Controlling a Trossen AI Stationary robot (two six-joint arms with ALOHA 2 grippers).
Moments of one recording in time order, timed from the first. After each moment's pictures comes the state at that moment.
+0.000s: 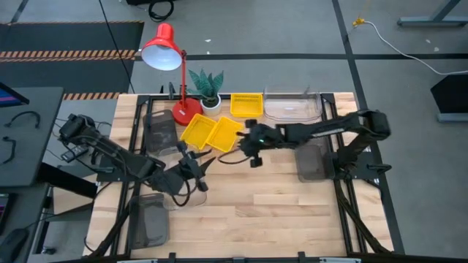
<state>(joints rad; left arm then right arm) -0.51 1.29 0.89 -0.01 -1.09 0.05 -0.05 1.61 1.06 -0.17 0.18 -0.41</state>
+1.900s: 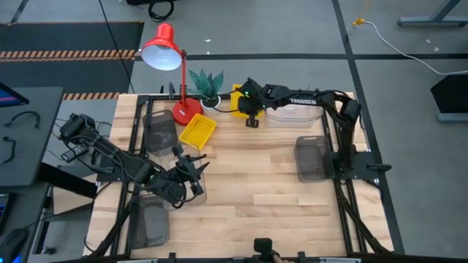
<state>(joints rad) -0.56 1.29 0.92 -0.31 -1.09 -0.25 -0.52 1.92 1.42 -0.49 0.04 -0.47</state>
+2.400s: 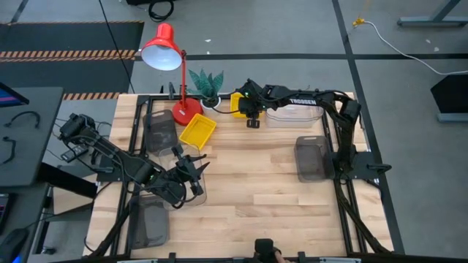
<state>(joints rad) -0.56 1.29 0.92 -0.31 -1.09 -0.25 -0.51 1.92 1.42 -0.52 0.06 -0.48</state>
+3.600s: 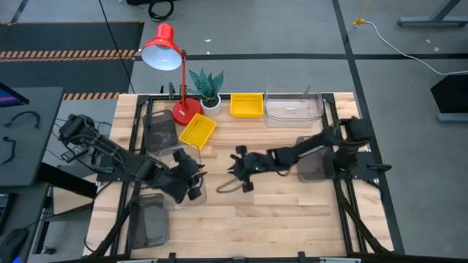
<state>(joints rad) -0.50 1.29 0.92 -0.52 -0.73 -0.65 0.13 1.83 0.98 0.25 0.16 -0.24</state>
